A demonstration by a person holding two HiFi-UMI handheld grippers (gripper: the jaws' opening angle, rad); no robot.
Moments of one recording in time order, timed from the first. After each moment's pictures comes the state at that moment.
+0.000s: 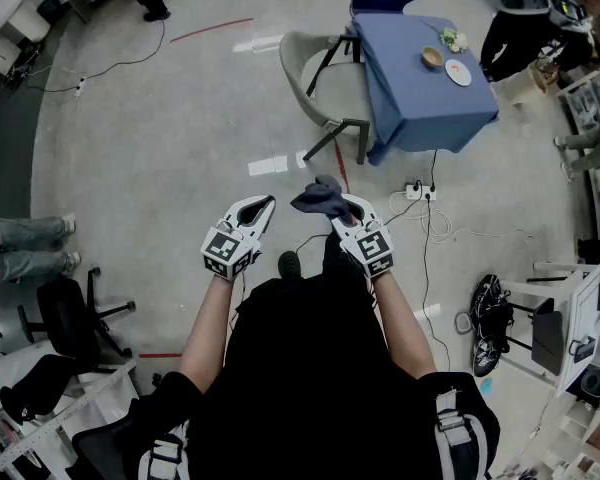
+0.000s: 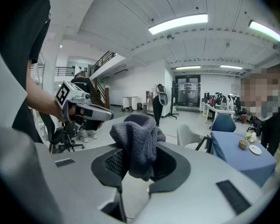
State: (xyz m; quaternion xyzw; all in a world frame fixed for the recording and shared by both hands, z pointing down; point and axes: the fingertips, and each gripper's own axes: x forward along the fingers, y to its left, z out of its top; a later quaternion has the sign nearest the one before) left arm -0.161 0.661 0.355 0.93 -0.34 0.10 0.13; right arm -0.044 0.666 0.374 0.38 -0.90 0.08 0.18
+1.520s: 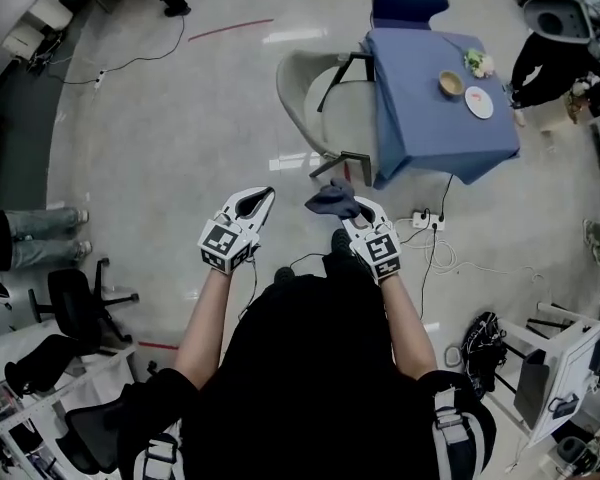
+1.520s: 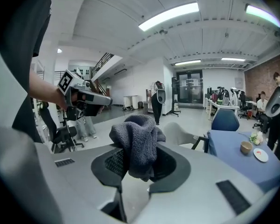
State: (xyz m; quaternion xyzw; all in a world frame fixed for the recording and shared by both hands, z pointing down) left arm -0.060 0.482 0.336 0.90 -0.40 0.14 0.12; right arm 0.086 0.491 0.396 0.34 -0.92 0.10 0.18
